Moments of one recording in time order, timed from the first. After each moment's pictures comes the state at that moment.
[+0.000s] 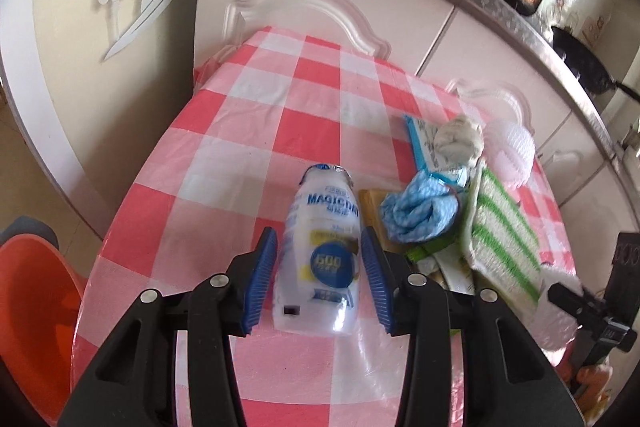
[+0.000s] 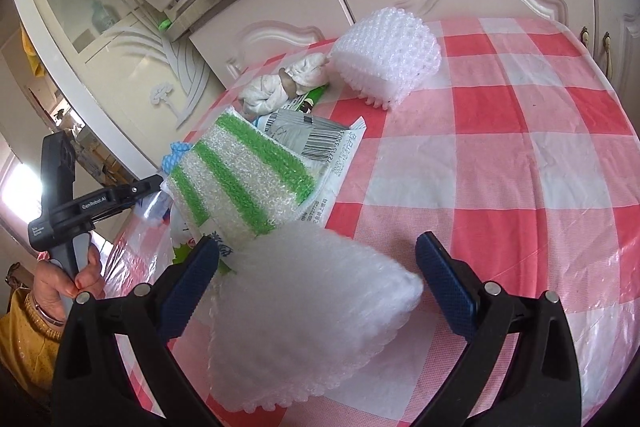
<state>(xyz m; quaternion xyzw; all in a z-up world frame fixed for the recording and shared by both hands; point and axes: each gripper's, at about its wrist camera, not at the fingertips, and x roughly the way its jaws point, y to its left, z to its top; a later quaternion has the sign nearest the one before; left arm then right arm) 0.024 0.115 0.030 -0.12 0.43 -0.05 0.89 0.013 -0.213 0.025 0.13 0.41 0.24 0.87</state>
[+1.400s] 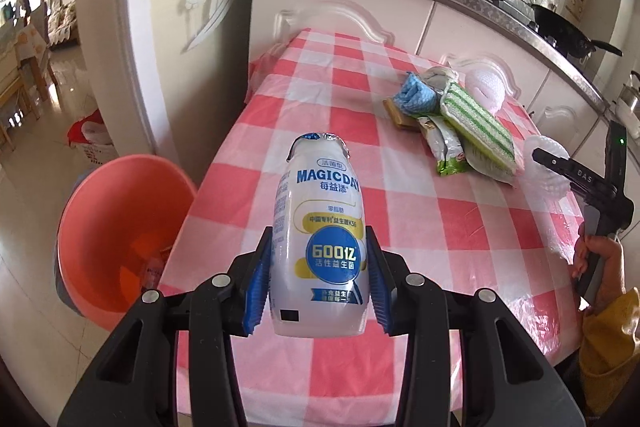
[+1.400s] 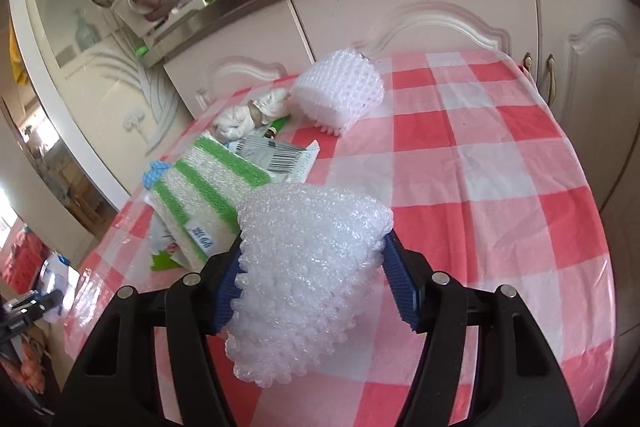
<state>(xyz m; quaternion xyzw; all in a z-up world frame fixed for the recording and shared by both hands) -0.157 0.161 0.049 -0.09 0.41 -0.02 0.91 -0.026 -0.232 0.040 0.13 0.36 0.15 0.91</state>
